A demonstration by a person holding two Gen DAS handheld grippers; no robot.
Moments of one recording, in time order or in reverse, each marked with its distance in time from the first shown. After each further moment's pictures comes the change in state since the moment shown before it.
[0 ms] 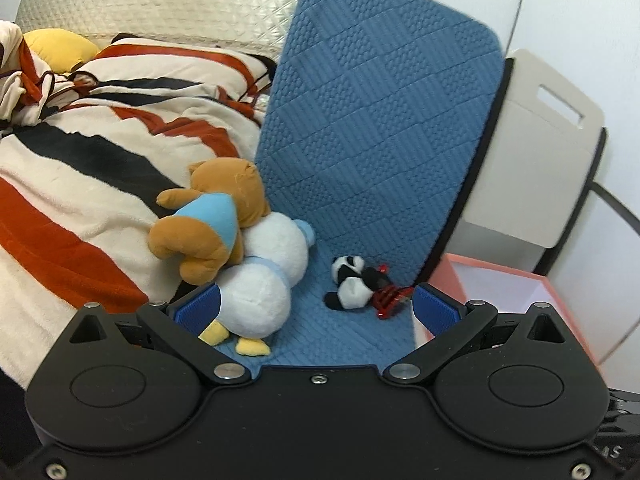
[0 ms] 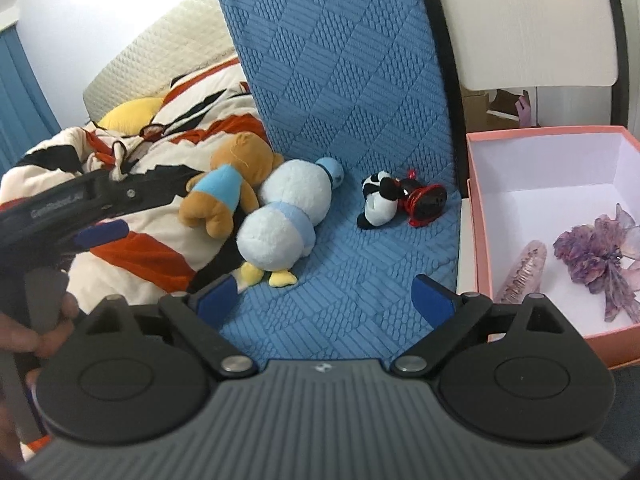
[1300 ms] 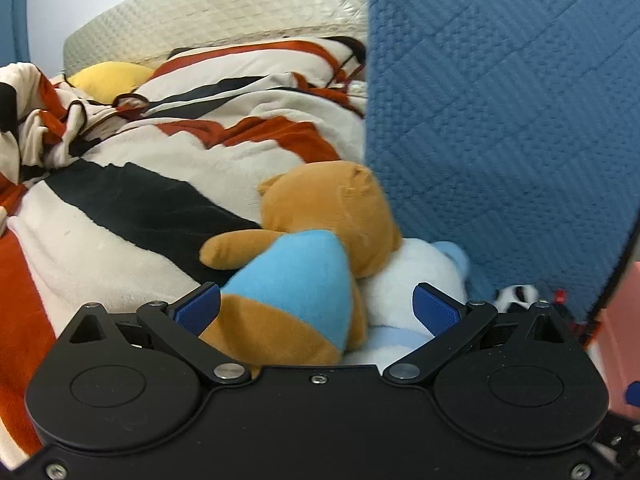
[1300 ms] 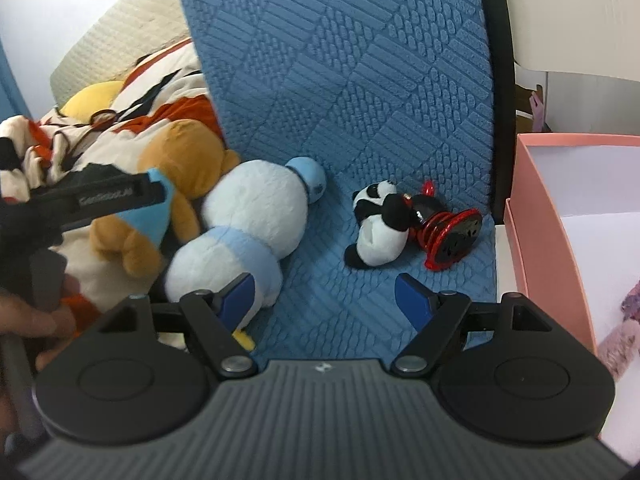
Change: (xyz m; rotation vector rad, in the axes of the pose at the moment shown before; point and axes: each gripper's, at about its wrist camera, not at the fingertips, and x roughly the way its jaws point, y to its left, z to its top) left arm 0.197 0.045 0.043 0.124 0.004 0.367; right arm 0.168 -0.008 0.041 -0.012 0.023 -0.083
